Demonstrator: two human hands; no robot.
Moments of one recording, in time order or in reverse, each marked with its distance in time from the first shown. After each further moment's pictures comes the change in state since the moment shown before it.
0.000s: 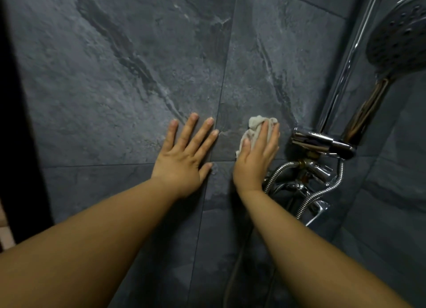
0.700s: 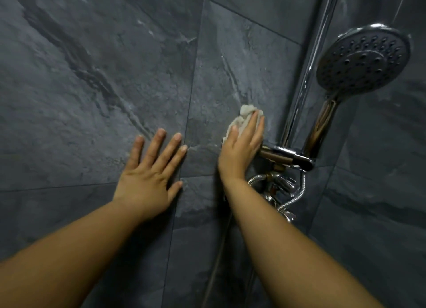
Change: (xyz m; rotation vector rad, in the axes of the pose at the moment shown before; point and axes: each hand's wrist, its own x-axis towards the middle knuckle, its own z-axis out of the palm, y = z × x) left_hand -0.001 0.005 0.008 -0.127 0.105 0.006; right_hand 0.056 -0.001 -0.008 0.030 0.091 0.060
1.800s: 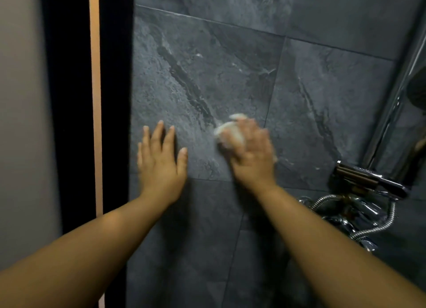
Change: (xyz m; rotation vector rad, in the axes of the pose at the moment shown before) left_hand -0.032 -0.067 -0.105 -0.279 -0.007 -0.800; right_hand -0.042 -0.064 0.032 -0.106 -0.308 -0.829
